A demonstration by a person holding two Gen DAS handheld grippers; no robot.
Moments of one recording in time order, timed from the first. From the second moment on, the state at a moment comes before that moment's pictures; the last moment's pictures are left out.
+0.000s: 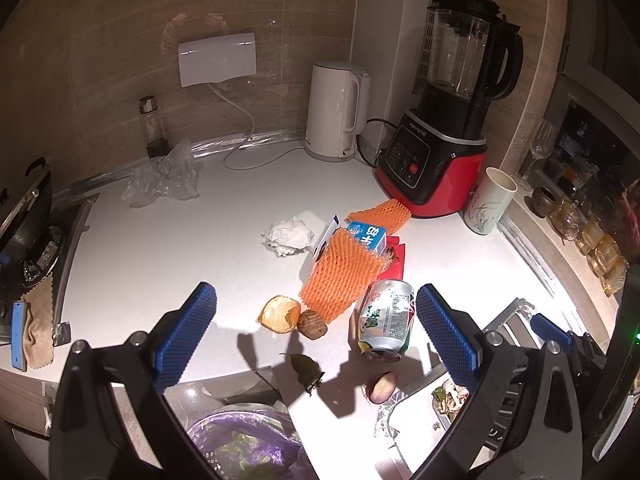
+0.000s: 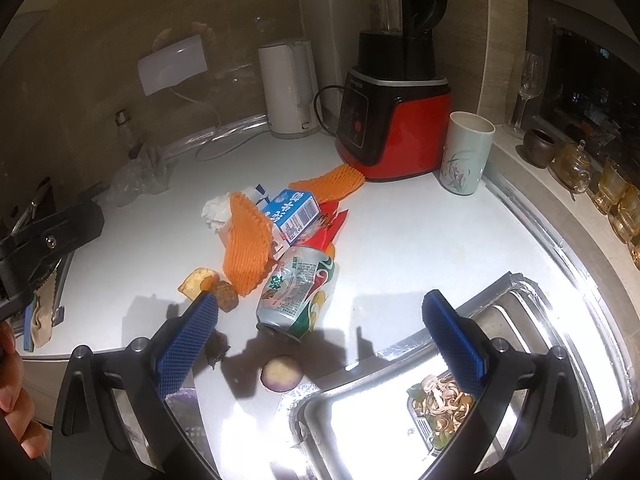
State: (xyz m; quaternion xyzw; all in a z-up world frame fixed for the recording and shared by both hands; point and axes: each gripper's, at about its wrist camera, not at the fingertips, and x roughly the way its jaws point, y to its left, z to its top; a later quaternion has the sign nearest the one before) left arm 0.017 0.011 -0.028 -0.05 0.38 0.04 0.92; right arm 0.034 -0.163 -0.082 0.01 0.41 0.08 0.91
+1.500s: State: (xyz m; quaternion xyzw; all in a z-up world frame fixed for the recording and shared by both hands) left arm 0.019 0.018 -0.032 -0.04 0.38 0.05 0.92; right arm 0.037 -0.152 -0.091 0.01 0.43 0.10 0.90
